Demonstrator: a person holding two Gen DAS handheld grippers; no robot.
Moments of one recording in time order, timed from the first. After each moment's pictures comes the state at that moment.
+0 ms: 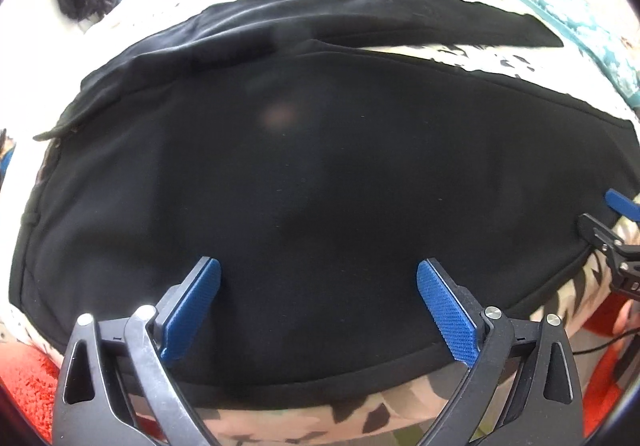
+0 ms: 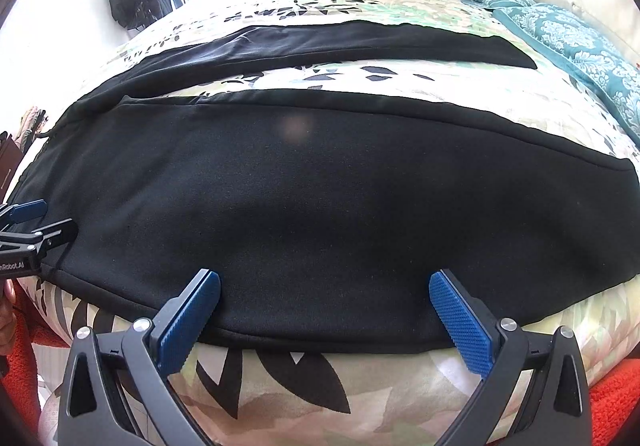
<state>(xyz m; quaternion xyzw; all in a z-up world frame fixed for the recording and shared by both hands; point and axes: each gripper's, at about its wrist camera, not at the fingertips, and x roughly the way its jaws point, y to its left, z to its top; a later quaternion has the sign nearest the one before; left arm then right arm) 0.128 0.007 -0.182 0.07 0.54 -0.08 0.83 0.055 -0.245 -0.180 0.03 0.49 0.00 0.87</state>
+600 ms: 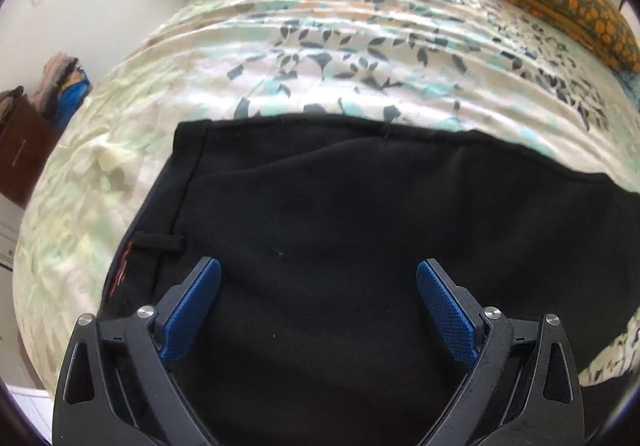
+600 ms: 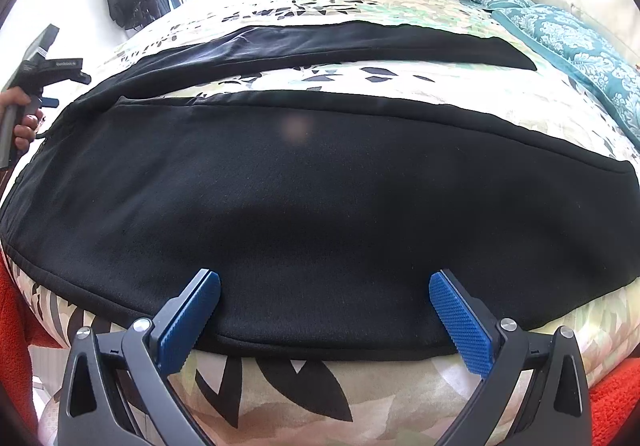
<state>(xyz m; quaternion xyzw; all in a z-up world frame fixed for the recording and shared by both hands) 0.355 0.180 -0.185 -0.01 0.54 0.13 0.83 0.060 -0.243 -0.182 0.03 0.49 -0.01 0.87</state>
